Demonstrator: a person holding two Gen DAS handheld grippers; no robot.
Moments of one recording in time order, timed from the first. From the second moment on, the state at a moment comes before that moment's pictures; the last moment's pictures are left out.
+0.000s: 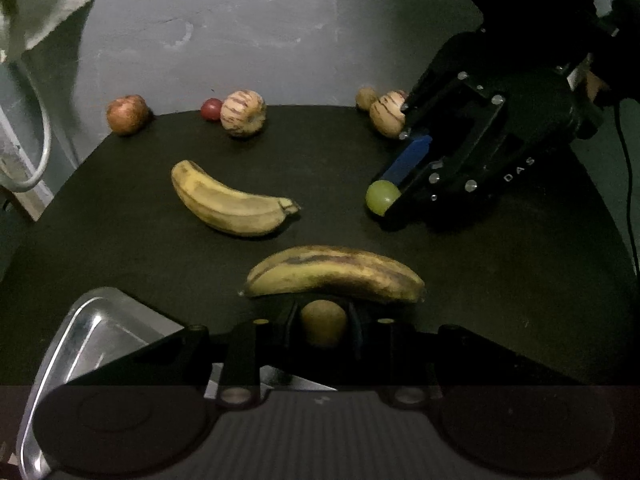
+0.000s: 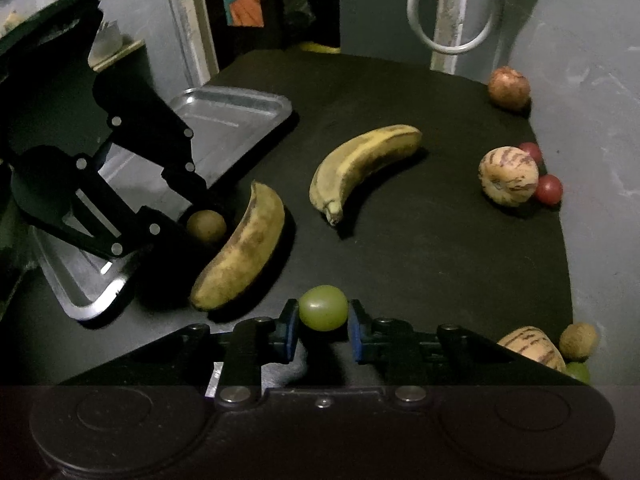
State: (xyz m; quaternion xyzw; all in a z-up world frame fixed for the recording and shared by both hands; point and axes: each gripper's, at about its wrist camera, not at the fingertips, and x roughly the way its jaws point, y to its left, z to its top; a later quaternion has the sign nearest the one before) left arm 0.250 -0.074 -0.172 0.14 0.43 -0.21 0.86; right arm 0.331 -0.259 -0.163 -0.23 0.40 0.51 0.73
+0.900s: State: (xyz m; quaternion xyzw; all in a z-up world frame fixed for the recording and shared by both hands) left arm 0.141 0.007 -0.072 -0.08 0.38 -0.03 0.92; right arm 0.194 -0.236 -0.029 -0.04 0.35 0.40 0.85
